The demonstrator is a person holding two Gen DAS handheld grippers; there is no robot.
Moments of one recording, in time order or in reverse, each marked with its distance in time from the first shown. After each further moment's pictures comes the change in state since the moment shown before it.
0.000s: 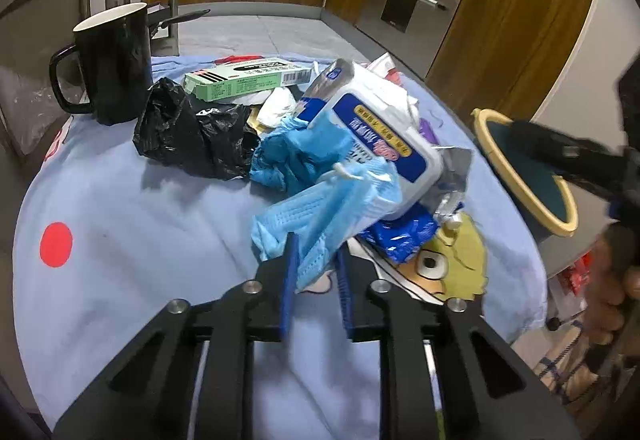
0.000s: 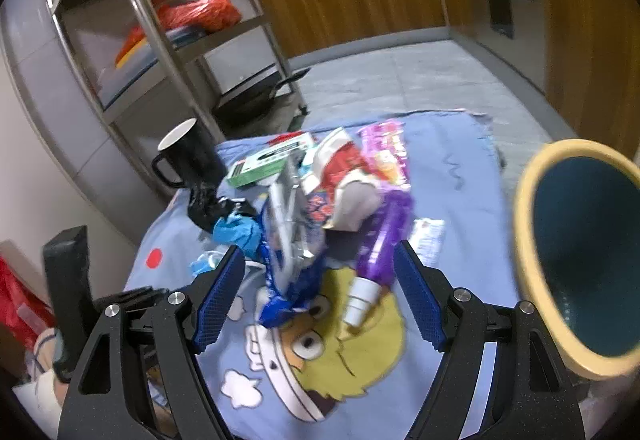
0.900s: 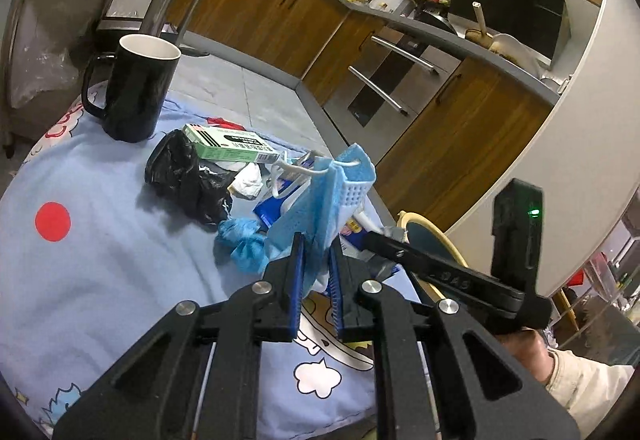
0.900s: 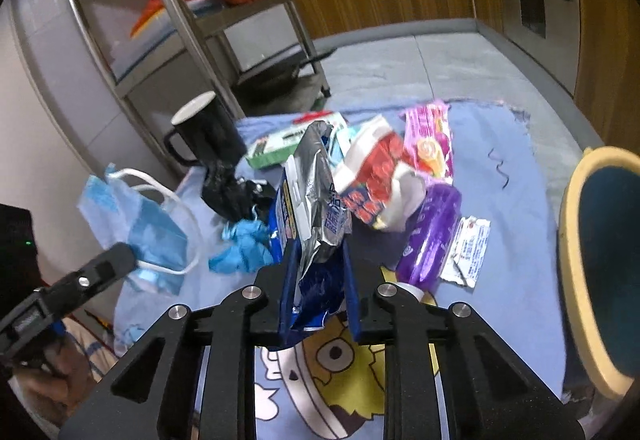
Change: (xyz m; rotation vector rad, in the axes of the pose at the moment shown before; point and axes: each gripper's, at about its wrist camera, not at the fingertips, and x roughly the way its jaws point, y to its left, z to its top) left arm -0.069 0.022 -0.003 -0.249 -0.271 -0.258; right arm 0.019 0.020 -0.001 -0.066 0.040 0.044
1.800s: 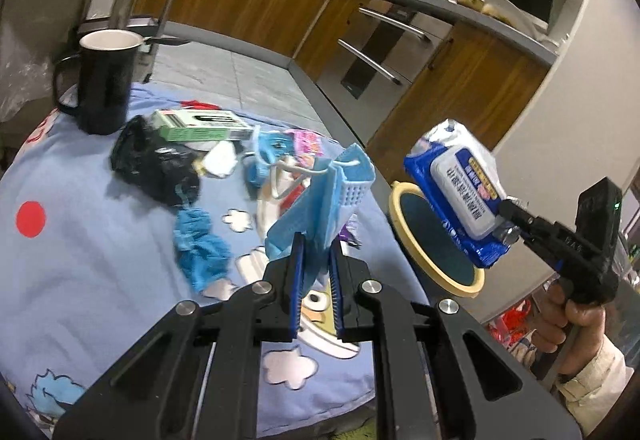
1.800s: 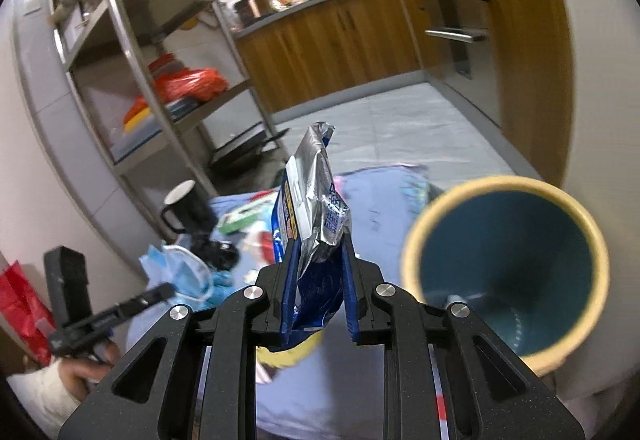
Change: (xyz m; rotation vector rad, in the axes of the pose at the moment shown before) left arm 0.024 -0.042 -0.009 0.086 0.089 0.022; right arm -0.149 -0.089 -0.015 0.119 -0.231 -0.078
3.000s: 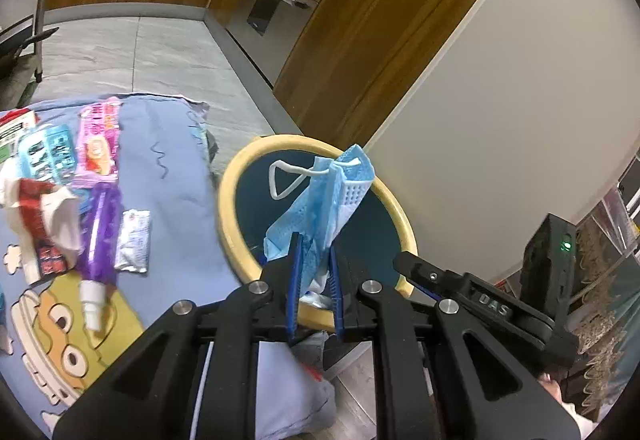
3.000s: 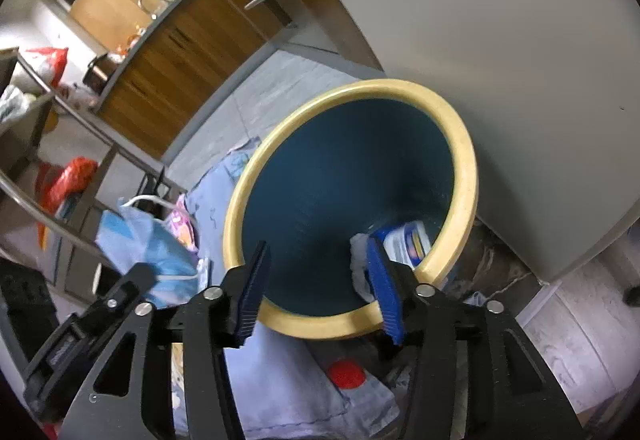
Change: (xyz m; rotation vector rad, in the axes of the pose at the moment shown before) left arm 0.157 -0.186 0.006 0.143 0.228 -0.146; right arm -0.017 -0.146 -0.047 0.542 0.048 -0.249
